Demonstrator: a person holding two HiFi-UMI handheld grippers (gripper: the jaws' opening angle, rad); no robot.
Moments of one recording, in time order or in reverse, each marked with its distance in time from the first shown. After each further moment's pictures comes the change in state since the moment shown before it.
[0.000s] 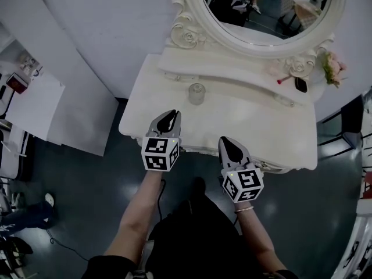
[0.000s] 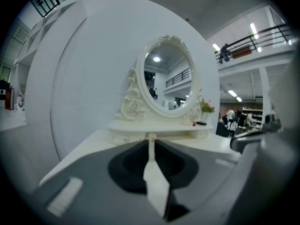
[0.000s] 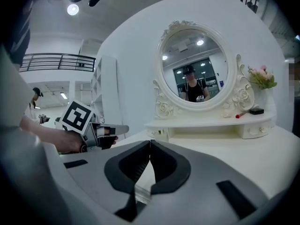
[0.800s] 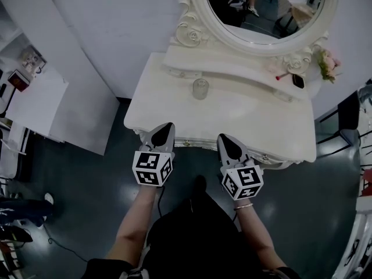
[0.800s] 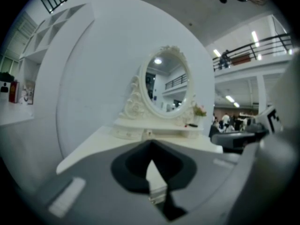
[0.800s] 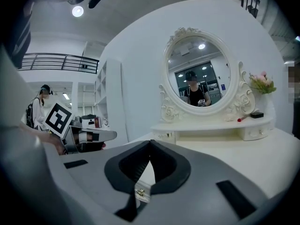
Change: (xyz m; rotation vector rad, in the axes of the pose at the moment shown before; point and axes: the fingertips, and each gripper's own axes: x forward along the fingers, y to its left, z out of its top) left arm -0.087 -0.002 -0.012 -0.049 -0.009 -0.030; right arm -0.018 0.039 0.006 -0.017 -0.038 0.011
